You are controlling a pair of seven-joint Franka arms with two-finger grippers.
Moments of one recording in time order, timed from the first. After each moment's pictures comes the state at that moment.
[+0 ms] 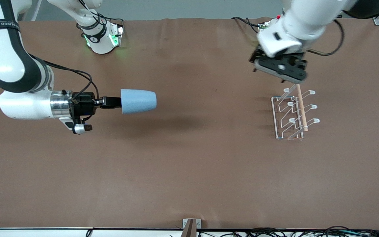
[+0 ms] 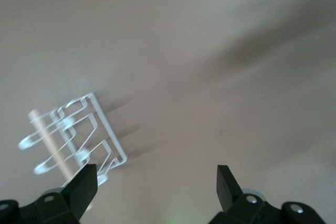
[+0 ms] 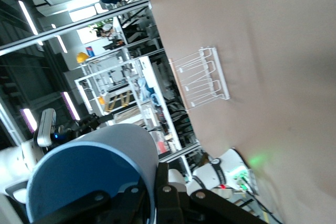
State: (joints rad) left arm -0.29 0.09 -0.27 -1.47 -0.01 1.57 -0.08; right arm -0.11 0.25 0.28 -1.85 1.34 1.75 -0.14
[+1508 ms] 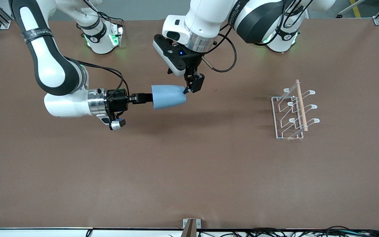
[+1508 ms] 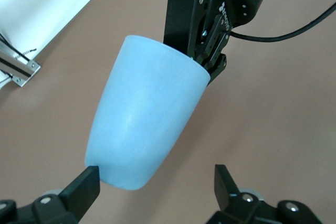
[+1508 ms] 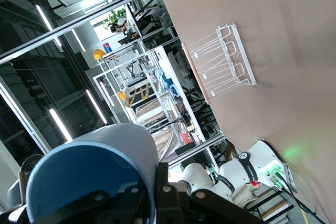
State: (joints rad) left arm -0.60 0.36 -0.27 -1.31 -0.01 2.05 0.15; right arm 0.05 0.29 0.28 -1.88 1.50 1.84 -0.14
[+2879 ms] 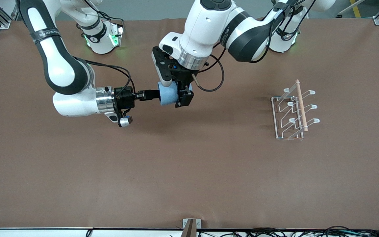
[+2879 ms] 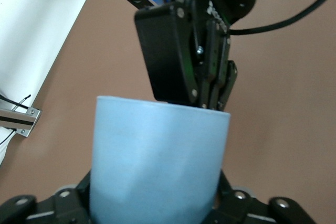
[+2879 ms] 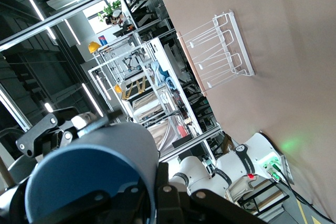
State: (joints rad) left arm -0.61 0.44 -0.26 -1.31 0.03 2.14 0.44; right arm 0.08 0.29 0.28 -1.89 1.50 1.84 -0.14
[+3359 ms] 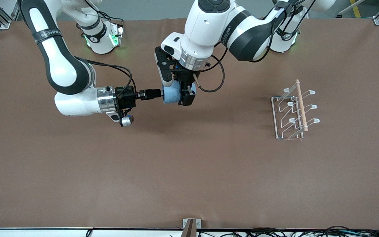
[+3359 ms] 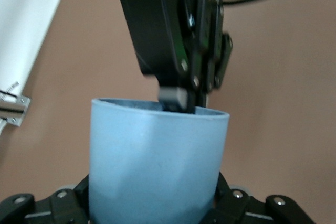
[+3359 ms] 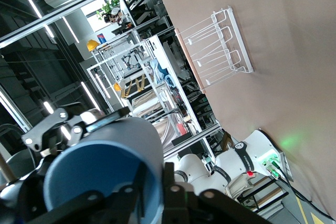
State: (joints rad) left arm -0.60 0.44 -0.26 -1.29 0.03 2.01 0.47; right arm 0.09 0.29 0.28 -1.89 1.50 1.83 -0.14
